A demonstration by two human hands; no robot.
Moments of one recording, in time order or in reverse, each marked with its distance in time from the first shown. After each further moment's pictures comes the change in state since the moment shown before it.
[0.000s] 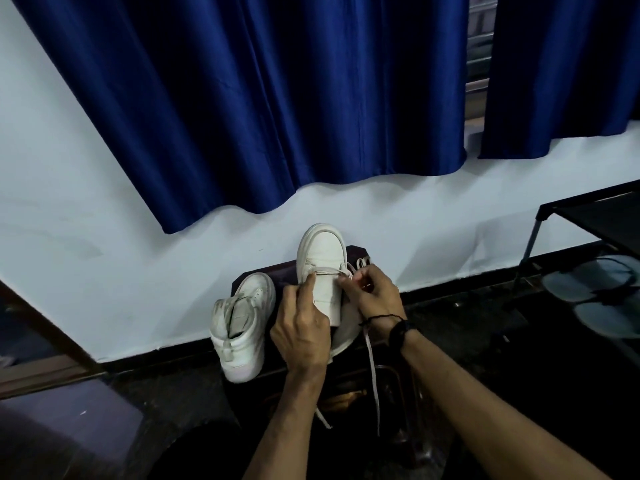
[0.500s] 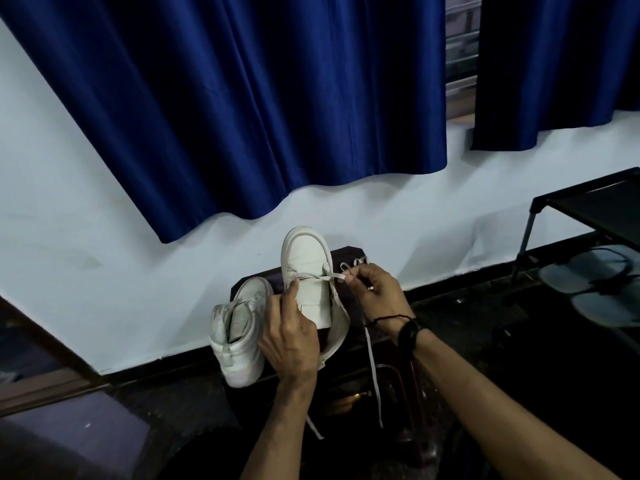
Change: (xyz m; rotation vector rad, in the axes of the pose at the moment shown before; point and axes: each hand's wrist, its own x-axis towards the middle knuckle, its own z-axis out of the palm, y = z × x) left_hand -0.005 -0.013 -0.006 -0.045 0.035 -0.047; right_hand -0.013 -0.021 -0.019 -0.106 -0.056 -0.184
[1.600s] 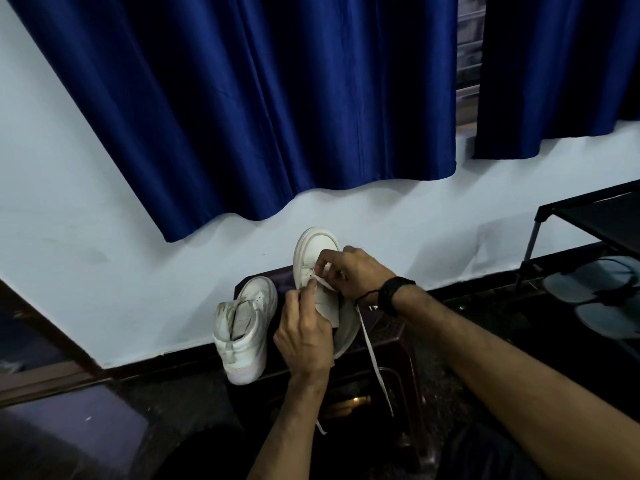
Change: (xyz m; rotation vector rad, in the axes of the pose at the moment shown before) left_hand 0.000 0.019 -0.001 0.105 0.000 0.069; right_hand 0.047 -0.032 0.007 -0.586 -0.451 -0.383
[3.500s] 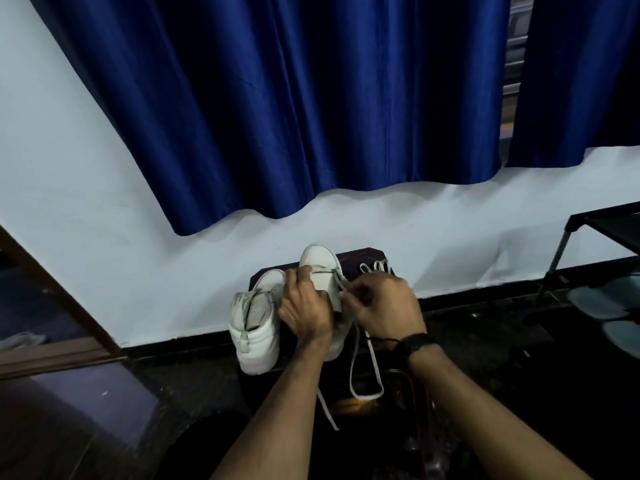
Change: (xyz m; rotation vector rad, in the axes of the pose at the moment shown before) left_hand 0.033 -0.016 0.029 0.047 -0.328 -0.336; right_hand -0.047 -0.020 0.028 -0.032 0.375 0.243
